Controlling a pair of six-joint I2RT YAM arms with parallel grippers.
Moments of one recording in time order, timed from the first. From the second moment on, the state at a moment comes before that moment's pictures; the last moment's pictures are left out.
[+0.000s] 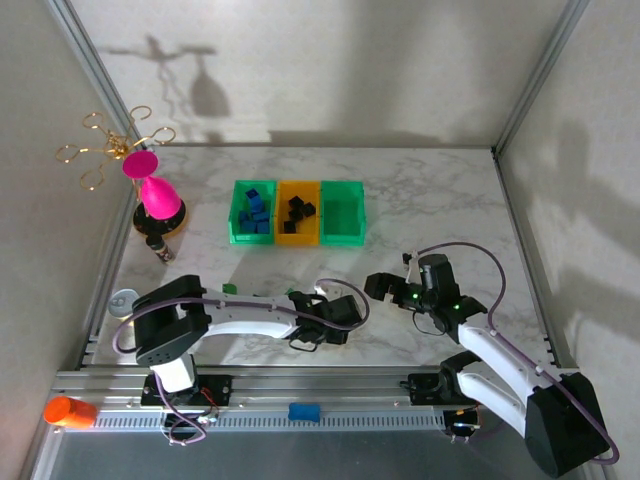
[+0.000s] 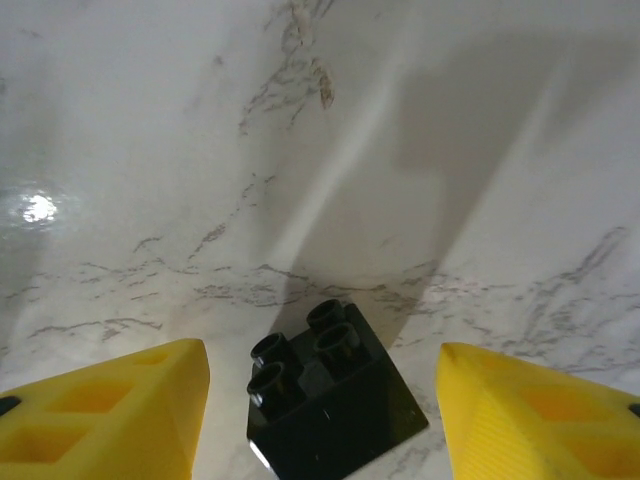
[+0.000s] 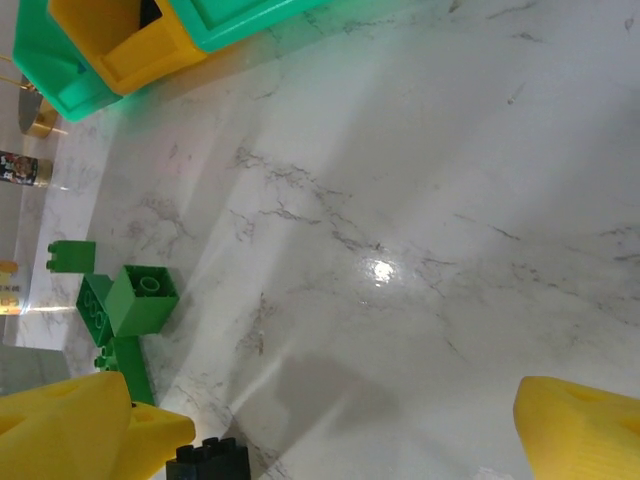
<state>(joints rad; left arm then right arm) -1.22 1.73 1.00 -0.52 -0.22 -1.05 0.42 0.91 0.35 -0.18 -0.39 0.64</state>
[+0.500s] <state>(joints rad) -1.23 1.76 1.00 -0.49 -0.22 -1.06 0.42 0.91 0.35 -0.18 -0.39 0.65</state>
